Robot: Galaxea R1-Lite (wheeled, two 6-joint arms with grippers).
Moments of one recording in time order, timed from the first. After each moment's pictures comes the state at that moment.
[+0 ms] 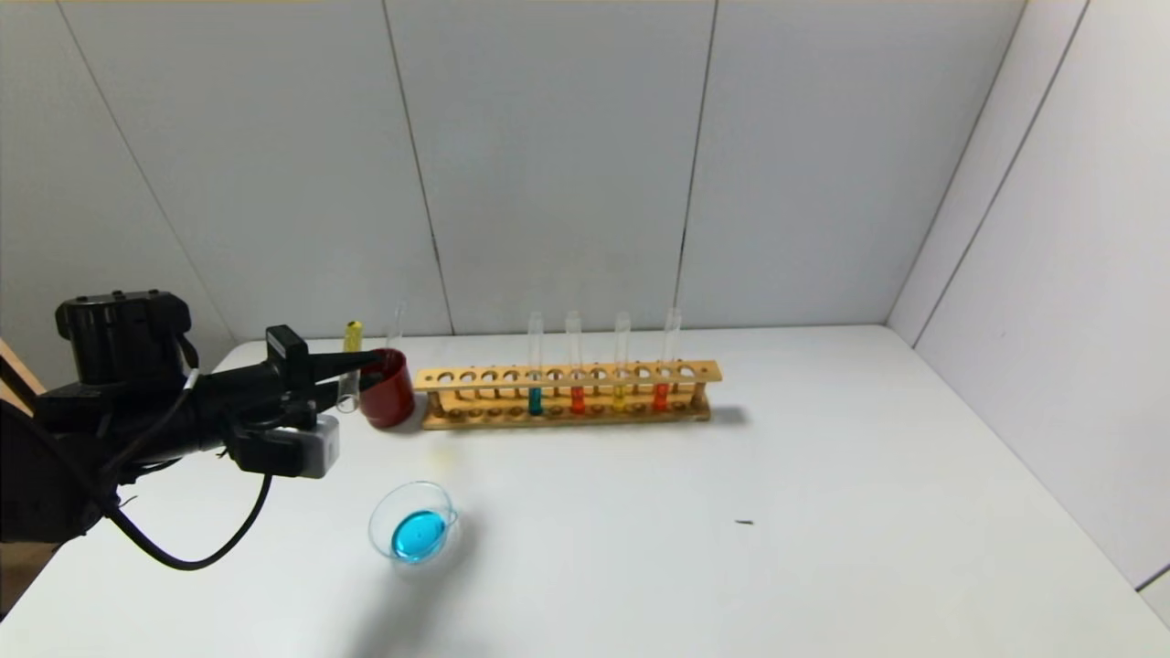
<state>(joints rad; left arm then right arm) 0.05 1.77 -0.64 -0.84 -0.75 1.78 0.00 0.00 0.00 0.00 0.01 0.00</state>
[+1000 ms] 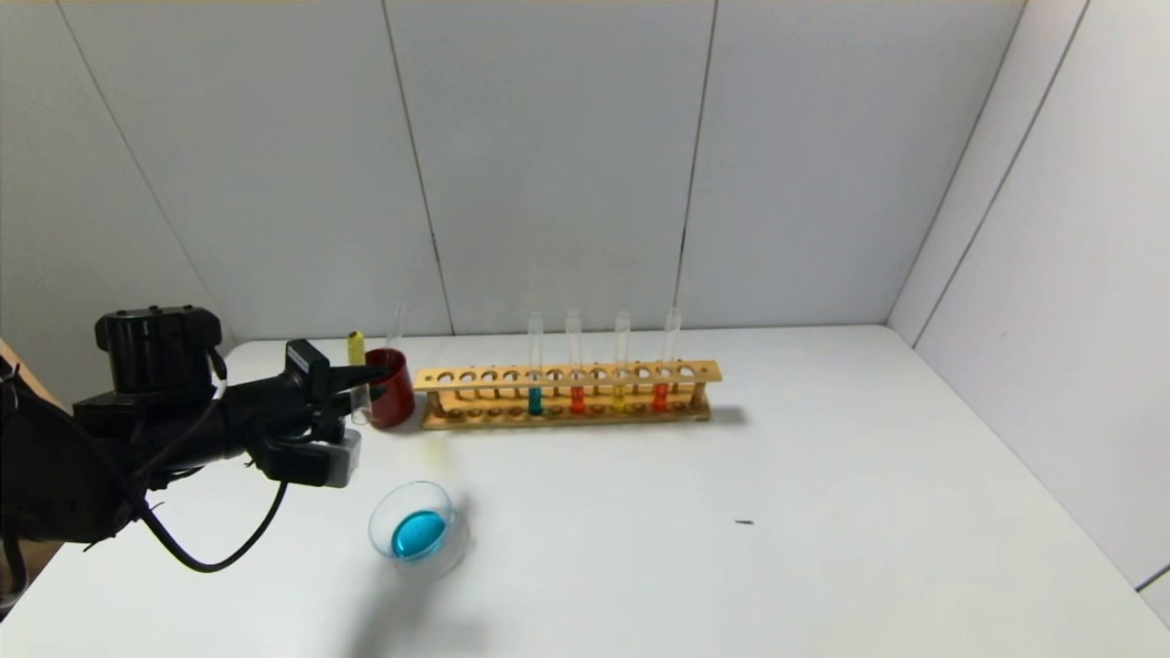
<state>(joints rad) 0.03 1.84 -0.64 -0.86 -0.65 1.86 0.00 0.00 0.00 0.00 0.01 0.00</state>
